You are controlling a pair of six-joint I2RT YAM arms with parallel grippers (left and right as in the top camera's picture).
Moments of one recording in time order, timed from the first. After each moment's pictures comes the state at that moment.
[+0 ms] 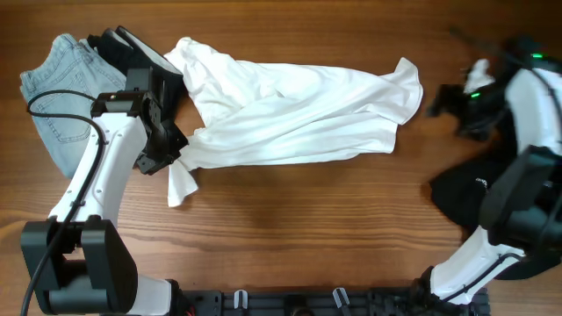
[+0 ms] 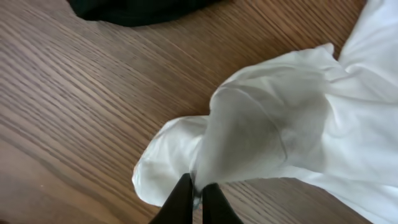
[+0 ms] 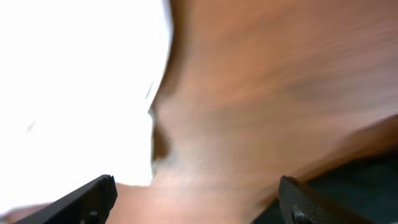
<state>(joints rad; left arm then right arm) -0.01 1.63 1.21 -1.09 -0.06 -0.66 -0.29 1.96 1.56 -1.17 -0.28 0.08</state>
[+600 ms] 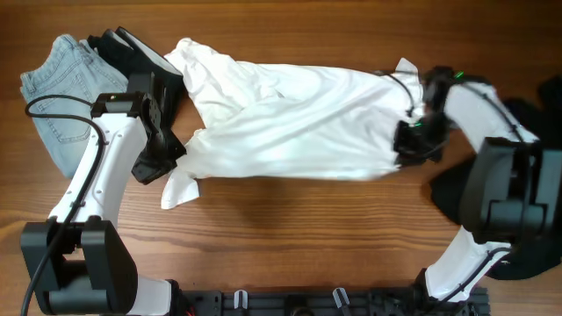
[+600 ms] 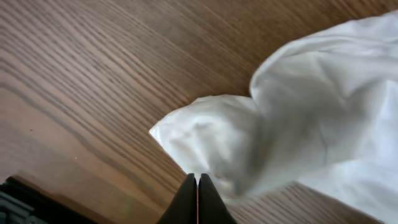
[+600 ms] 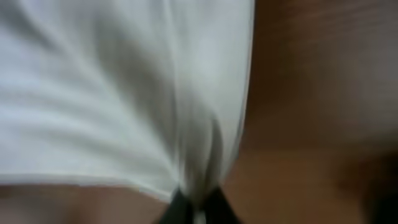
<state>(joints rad) -0.01 1.63 1.21 -1.20 -0.10 -0.66 -0.11 1.97 1.39 -1.24 -0.23 0.22</state>
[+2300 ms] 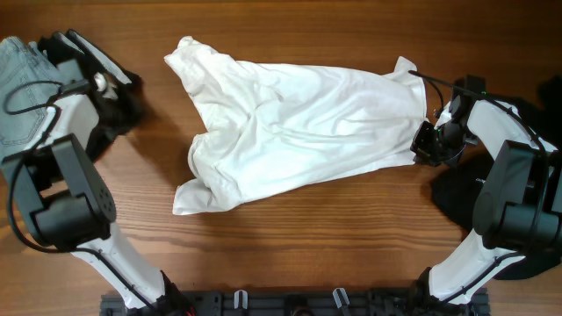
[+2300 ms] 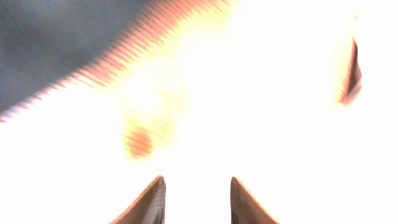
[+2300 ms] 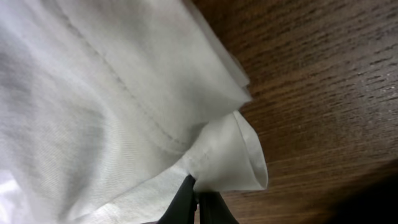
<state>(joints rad) 0.33 2.04 1.36 -0.62 0.33 -0.37 -0.22 1.94 1.19 -0.88 -0.18 0.28</state>
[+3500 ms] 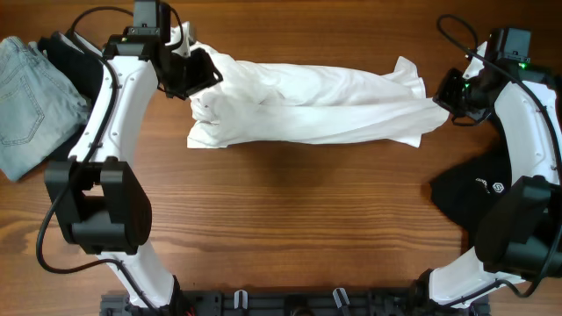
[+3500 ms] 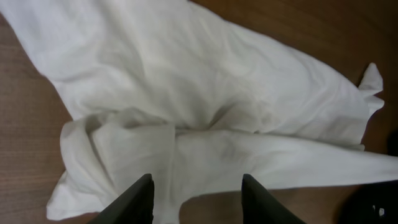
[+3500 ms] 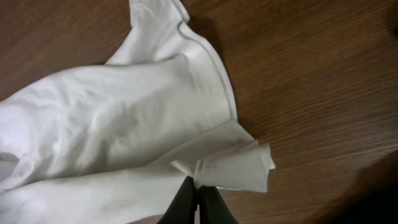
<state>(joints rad) -0.05 1.95 1.68 -0.93 0.39 -0.32 -0.23 1.80 1.45 -0.88 -0.19 0.27</state>
